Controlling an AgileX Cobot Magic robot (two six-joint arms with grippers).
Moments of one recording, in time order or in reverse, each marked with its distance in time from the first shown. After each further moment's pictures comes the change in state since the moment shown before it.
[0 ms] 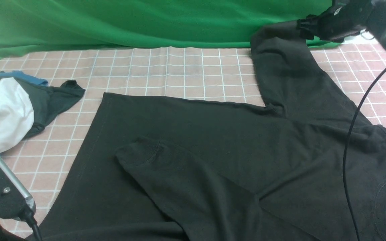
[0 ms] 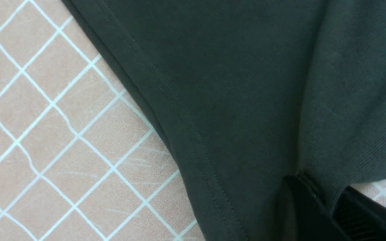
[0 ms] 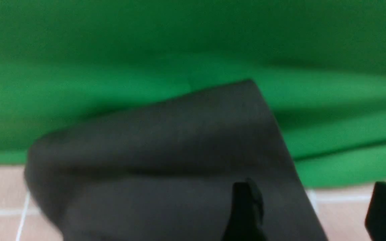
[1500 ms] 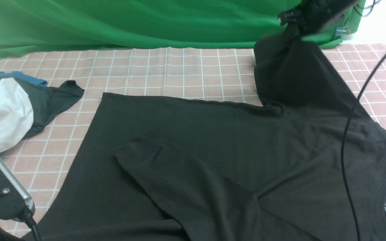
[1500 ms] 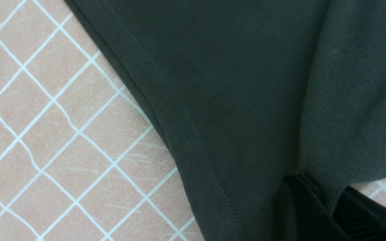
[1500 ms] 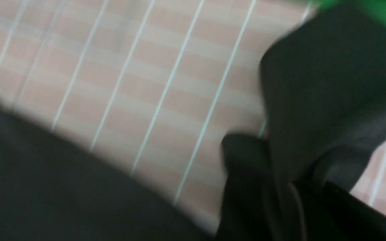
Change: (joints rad) right arm 0.112 -0.391 0.313 0.131 0.500 -0.290; left arm 0.000 0.000 0.000 0.011 0.004 0.000
